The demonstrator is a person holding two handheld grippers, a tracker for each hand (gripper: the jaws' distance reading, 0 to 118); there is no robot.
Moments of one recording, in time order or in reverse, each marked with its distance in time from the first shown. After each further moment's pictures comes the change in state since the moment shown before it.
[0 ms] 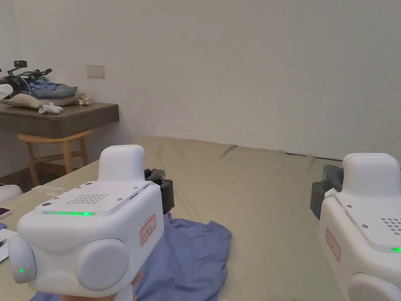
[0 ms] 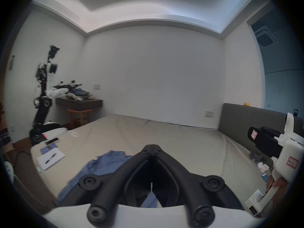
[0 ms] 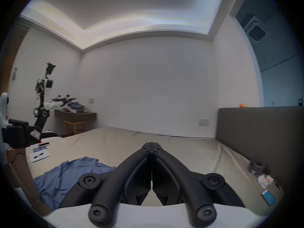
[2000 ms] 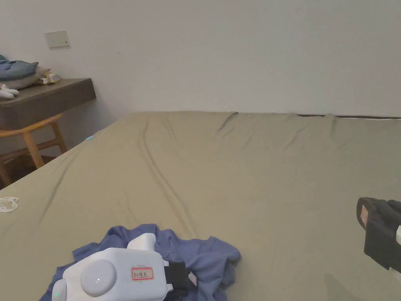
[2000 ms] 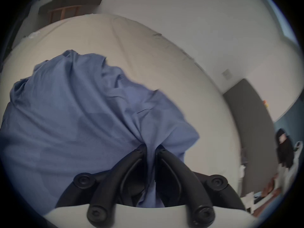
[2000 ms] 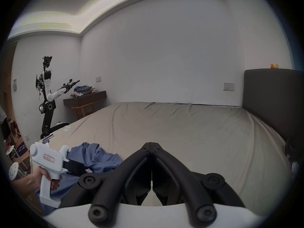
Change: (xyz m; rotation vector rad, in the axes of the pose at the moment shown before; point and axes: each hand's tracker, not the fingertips) left arm -0.038 -0.168 -0.355 -0.785 -0.297 0.438; right arm 0.069 -0.104 -0.198 -0.285 0.105 -0.152
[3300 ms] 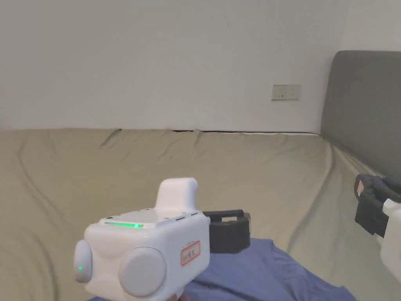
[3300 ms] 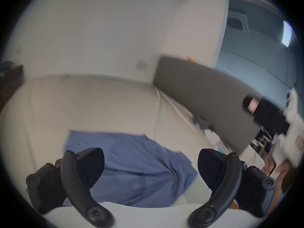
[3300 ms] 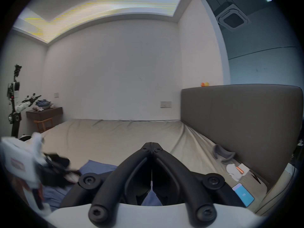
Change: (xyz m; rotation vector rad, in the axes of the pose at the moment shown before) left arm 0.305 -0.146 0.098 0.332 -0.240 -0.584; right arm 0.126 0.022 0.248 0.171 -0.393 0.017
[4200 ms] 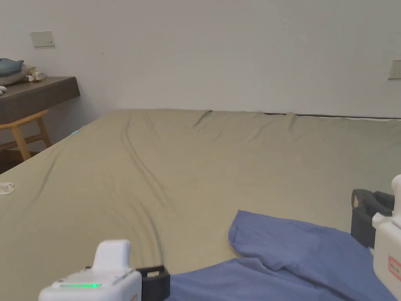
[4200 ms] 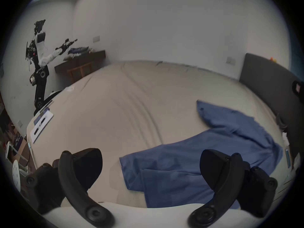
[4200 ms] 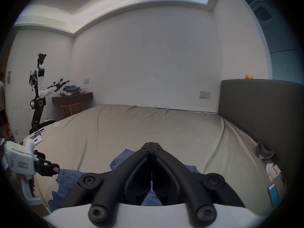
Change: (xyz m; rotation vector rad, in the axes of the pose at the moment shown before) left arm -0.215 -0.137 0.056 -0.315 0.712 0.101; right arm -0.125 -0.058 -0.093 -0.143 0.263 0.063
